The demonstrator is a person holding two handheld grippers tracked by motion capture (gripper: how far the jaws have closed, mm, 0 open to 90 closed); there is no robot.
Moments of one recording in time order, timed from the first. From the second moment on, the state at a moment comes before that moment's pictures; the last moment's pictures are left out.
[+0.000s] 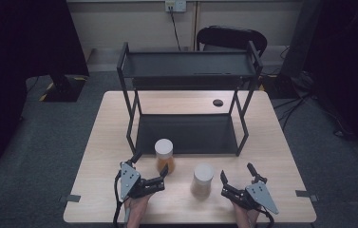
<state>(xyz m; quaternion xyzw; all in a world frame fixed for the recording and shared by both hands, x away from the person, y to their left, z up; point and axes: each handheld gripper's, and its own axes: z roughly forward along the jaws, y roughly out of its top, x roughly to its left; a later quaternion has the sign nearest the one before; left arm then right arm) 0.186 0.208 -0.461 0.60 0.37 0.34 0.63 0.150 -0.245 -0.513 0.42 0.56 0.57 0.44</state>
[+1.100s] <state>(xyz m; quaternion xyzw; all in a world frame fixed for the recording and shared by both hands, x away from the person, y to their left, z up) 0.233 0.186 -0.456 0.63 0.40 0.31 0.59 0.150 -0.244 -0.513 0.42 0.56 0.57 0.44</state>
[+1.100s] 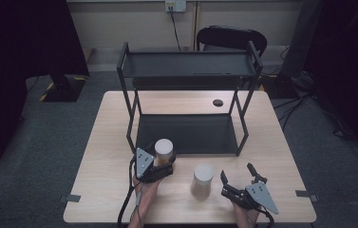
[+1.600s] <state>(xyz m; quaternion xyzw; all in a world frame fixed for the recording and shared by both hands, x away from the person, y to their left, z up) 0.241 0.186 -0.459 0.64 0.40 0.30 0.58 0.150 -0.244 -0.513 0.42 0.56 0.57 0.44</state>
